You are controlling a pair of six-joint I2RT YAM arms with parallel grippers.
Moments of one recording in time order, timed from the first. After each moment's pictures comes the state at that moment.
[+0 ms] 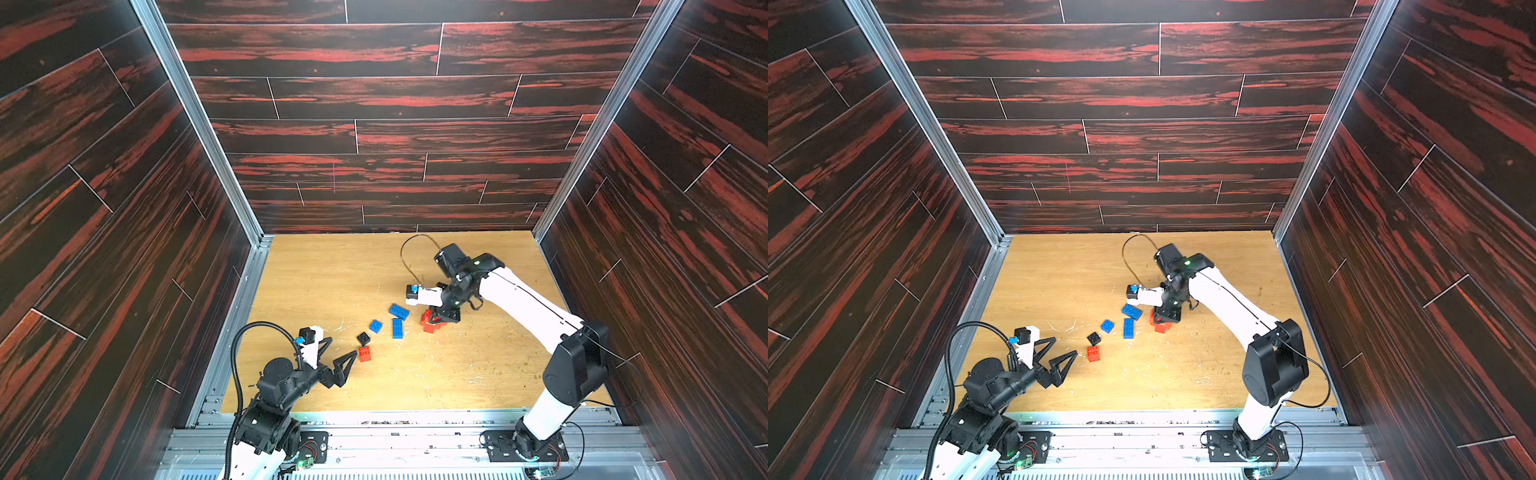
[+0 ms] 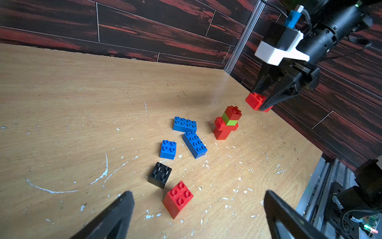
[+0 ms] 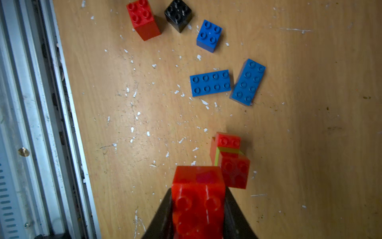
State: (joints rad) left arm -0.33 0.18 0.16 -0.20 0.38 -0.28; right arm 0.55 1.74 1.57 -1.16 -0.29 -0.90
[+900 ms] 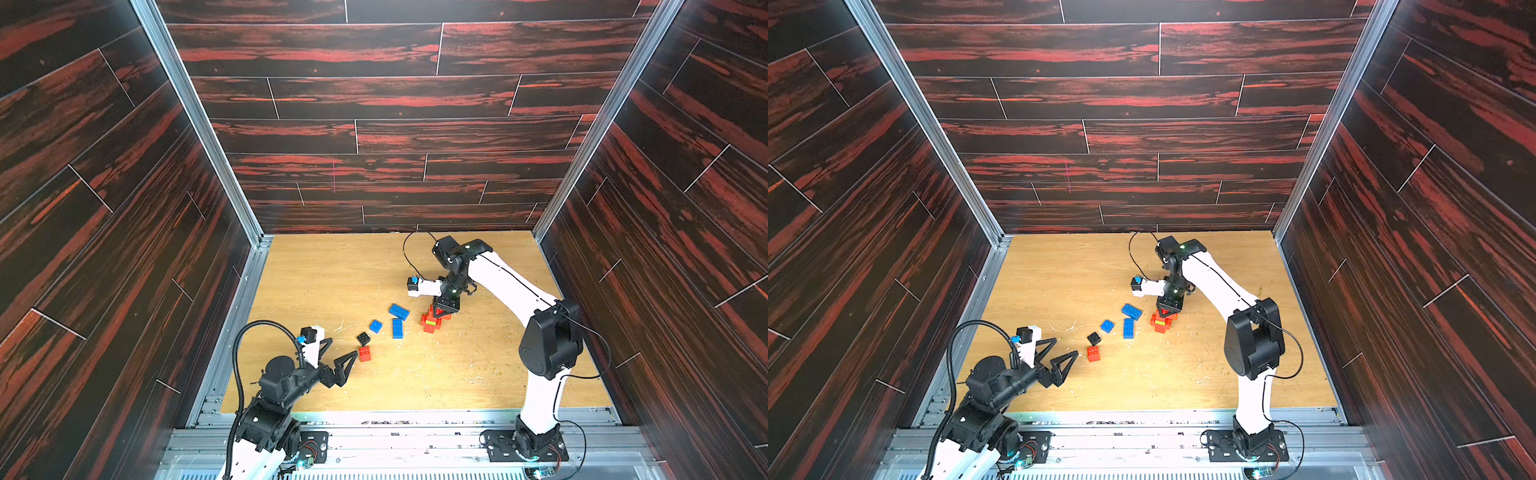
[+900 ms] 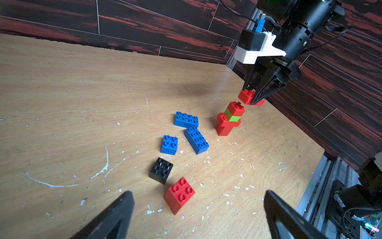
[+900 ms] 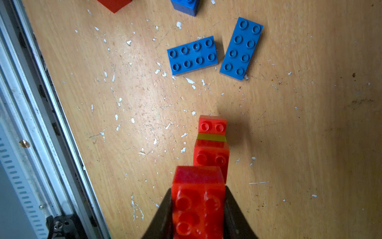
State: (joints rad) left arm -0.33 0.22 0.16 -0.20 0.38 -0.28; right arm 0.51 1.94 1.76 -1.31 -0.25 -0.88
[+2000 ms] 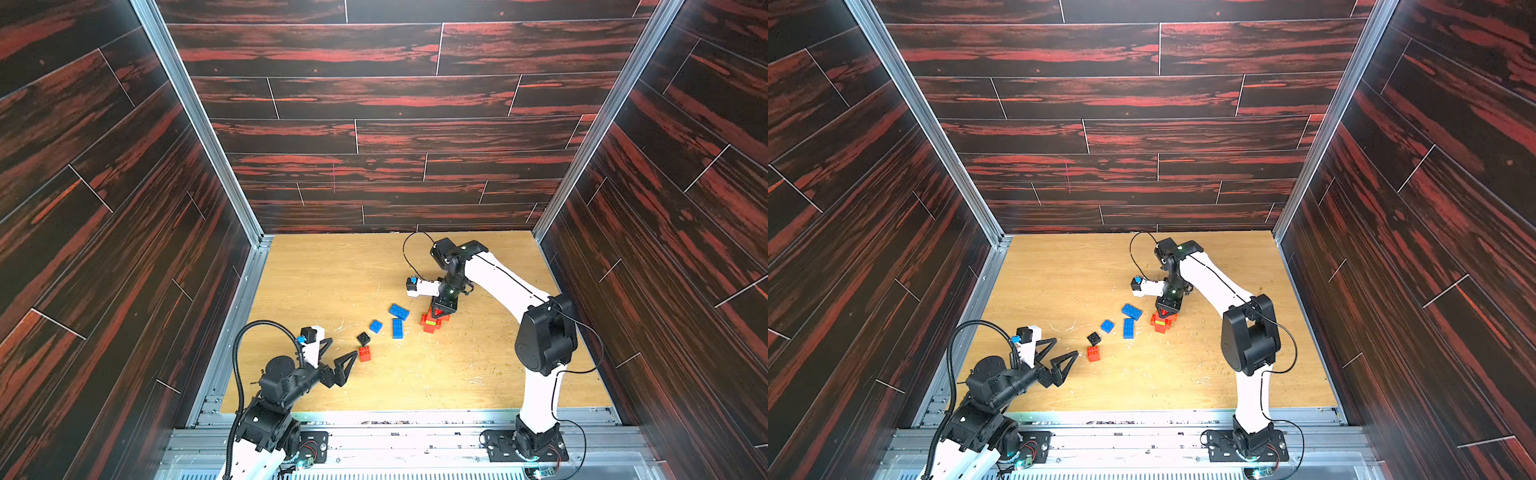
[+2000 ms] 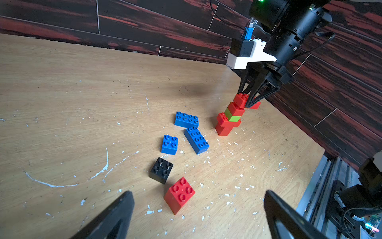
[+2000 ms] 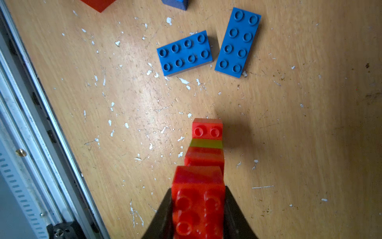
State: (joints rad) left arm -0.33 0.22 0.16 -0.20 0.38 -0.28; right arm 0.50 1.98 1.76 -1.29 -0.25 -0.85
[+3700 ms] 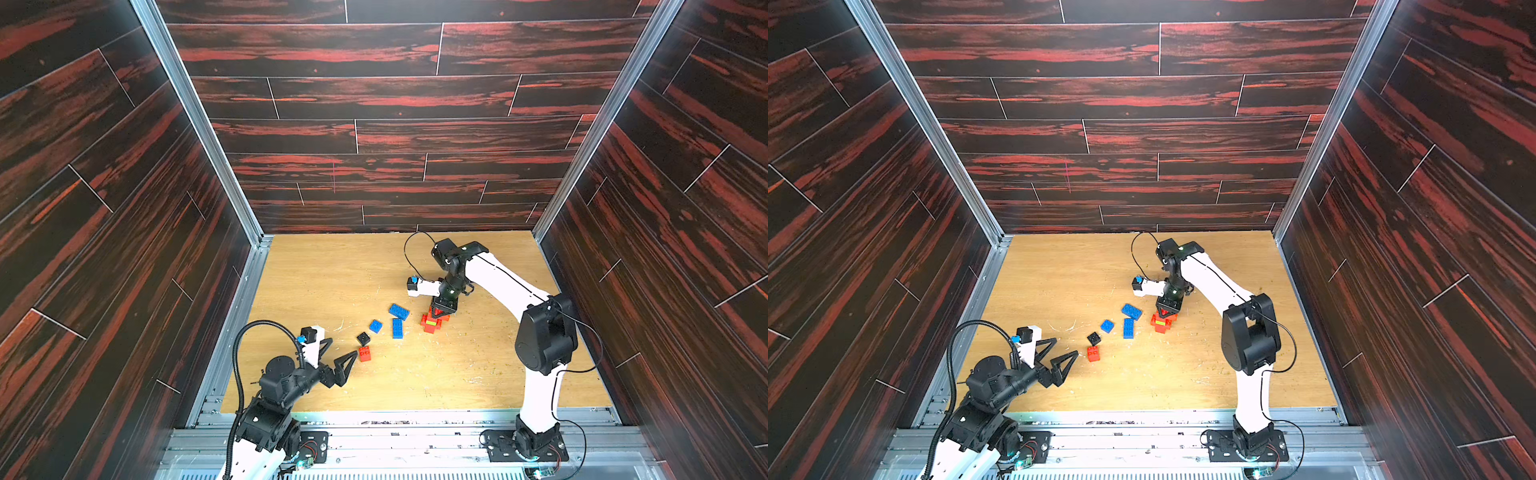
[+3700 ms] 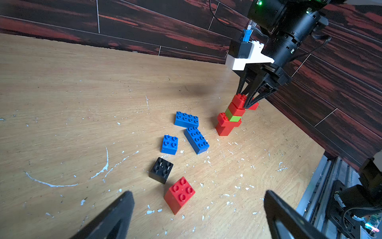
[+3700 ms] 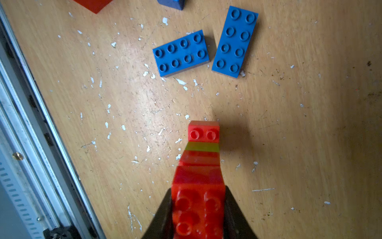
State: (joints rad) left arm -0.33 0.22 0.16 -0.20 0.38 -0.28; right arm 0.49 1.98 1.73 -1.27 -0.25 -0.85
